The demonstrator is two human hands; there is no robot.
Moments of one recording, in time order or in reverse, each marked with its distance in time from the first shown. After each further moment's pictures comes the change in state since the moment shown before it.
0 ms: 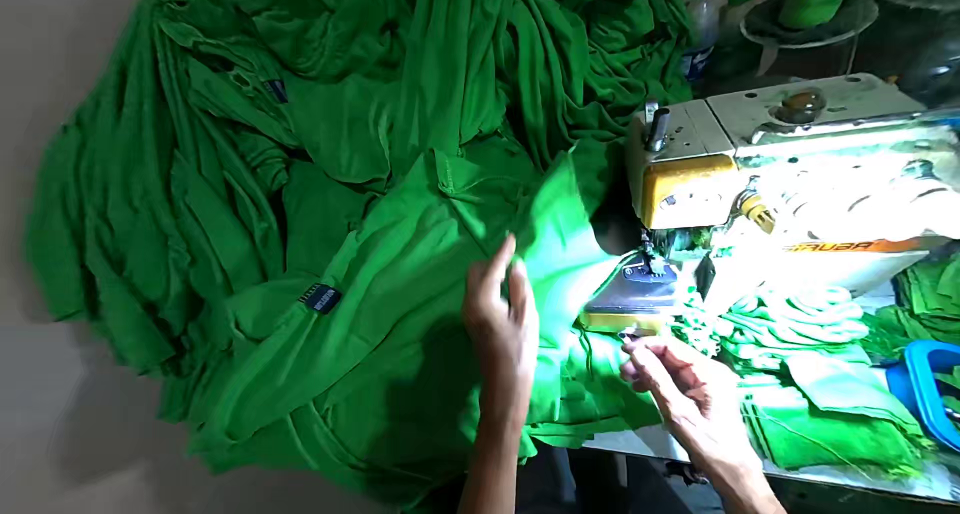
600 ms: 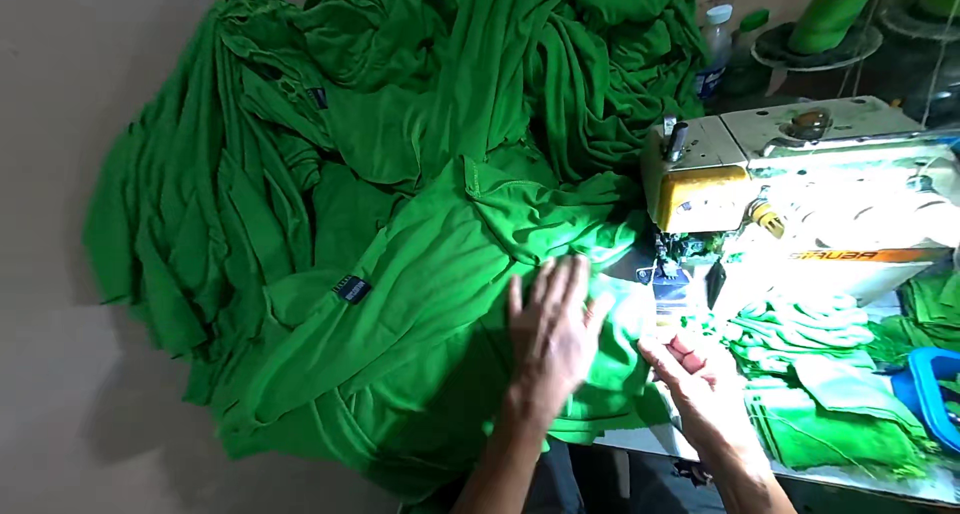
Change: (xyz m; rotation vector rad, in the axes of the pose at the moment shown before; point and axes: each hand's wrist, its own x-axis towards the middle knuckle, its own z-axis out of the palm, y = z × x) left_hand -0.013 -0.001 0.008 0.393 -0.328 0.351; right_hand 0.010 -0.005 0.009 0.214 0.090 0.226
